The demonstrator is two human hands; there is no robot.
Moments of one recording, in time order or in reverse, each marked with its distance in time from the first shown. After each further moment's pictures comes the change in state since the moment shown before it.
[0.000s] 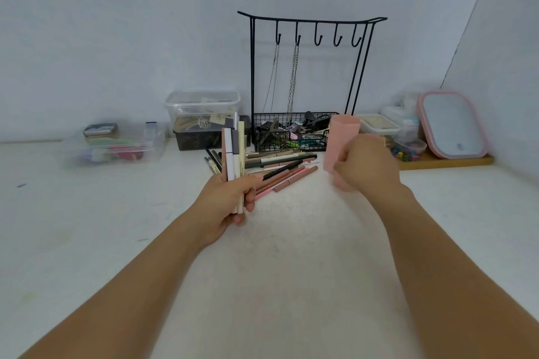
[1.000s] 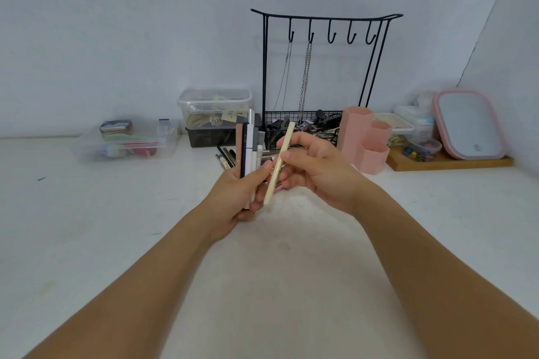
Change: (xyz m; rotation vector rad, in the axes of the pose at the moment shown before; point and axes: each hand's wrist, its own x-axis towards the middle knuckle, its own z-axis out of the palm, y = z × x) left_hand -0.003 0.002 -0.003 -0.014 -0.099 0.021; right_hand -0.038 -0.069 0.005 1.404 -0.644 -0.224
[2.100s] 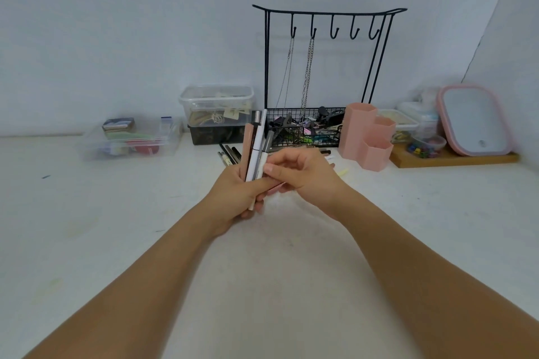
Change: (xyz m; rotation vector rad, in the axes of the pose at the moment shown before) left_hand 0.001 -0.003 -0.003 0.148 0.045 0.061; right_hand 0.008 0.026 0.014 -0.272 0.067 -0.073
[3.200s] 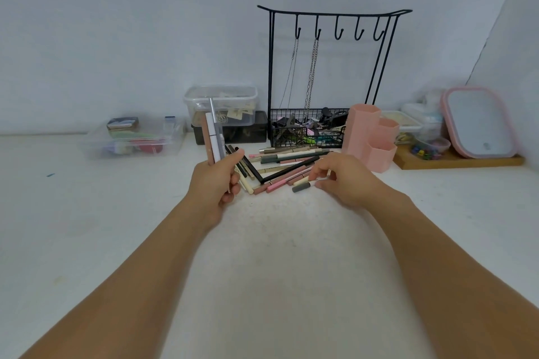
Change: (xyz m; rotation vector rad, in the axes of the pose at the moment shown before) left_hand 0.015 0.002 -0.028 -0.212 0.363 -0.117; right_hand 0.005 0.031 -0.071 -0.931 0.008 0.008
